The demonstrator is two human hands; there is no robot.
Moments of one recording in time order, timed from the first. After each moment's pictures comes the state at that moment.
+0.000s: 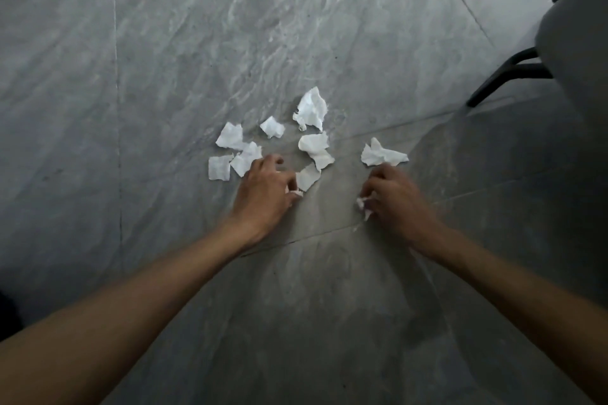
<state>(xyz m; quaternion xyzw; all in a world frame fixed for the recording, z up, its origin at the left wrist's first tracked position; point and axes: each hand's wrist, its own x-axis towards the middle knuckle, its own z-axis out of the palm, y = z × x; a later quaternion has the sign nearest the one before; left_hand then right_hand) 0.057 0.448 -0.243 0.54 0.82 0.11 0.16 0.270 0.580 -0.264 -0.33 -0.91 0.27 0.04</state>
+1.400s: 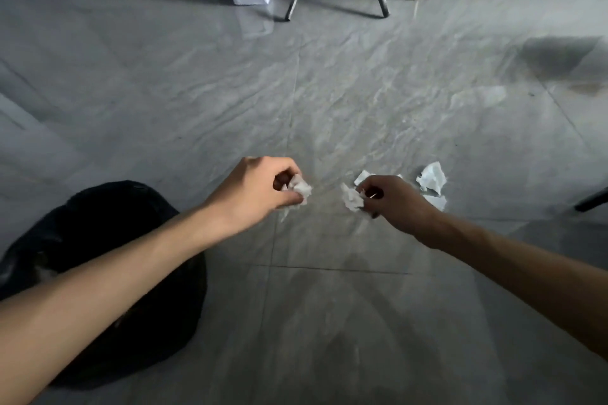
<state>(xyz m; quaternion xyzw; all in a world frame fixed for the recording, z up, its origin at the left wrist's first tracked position) -0.051 0.240 -0.021 0.44 0.83 0.29 0.17 0.087 0.445 -0.104 -0.24 -0.83 0.50 0.02</state>
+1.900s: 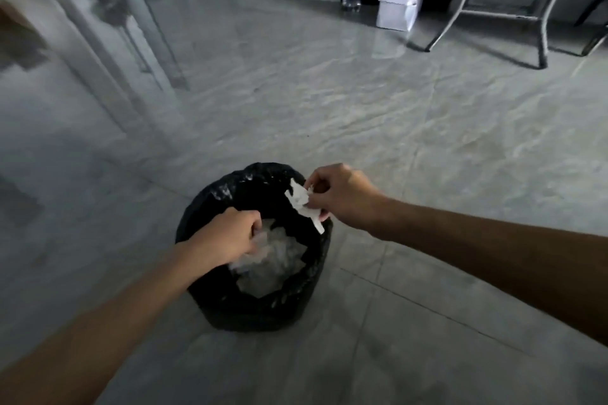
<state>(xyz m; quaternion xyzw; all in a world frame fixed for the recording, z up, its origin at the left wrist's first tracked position) -0.130 -0.017 -0.061 0.18 0.96 0.07 0.22 -0.083 0.197 -0.007 -0.04 -0.86 0.51 -0.08</state>
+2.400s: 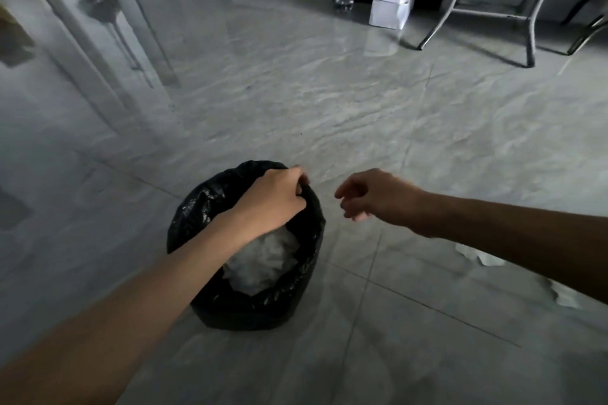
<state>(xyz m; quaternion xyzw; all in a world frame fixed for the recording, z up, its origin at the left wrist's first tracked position) -0.131 0.062 -0.019 0.25 0.93 0.22 0.13 -0.066 0.253 -0.011 -0.08 -0.86 0.48 -0.15</state>
